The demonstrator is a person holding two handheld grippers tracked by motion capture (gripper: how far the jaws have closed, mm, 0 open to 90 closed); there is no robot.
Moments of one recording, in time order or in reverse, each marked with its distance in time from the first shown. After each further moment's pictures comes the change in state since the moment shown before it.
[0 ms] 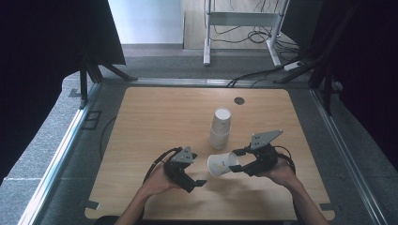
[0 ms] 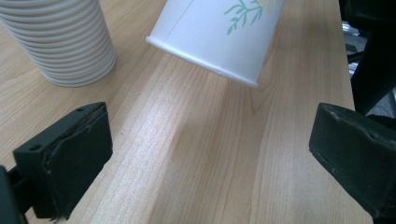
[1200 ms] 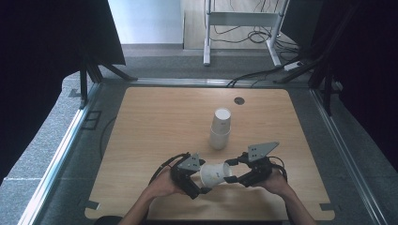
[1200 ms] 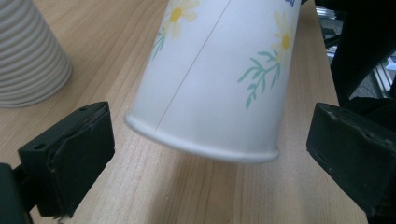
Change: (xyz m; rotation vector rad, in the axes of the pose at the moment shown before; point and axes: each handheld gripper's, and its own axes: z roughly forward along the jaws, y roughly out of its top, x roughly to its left) left arm -0.011 0.000 0.021 0.009 -0.080 0.094; right arm 0.013 -0.023 0.023 -0.104 0.111 -0.050
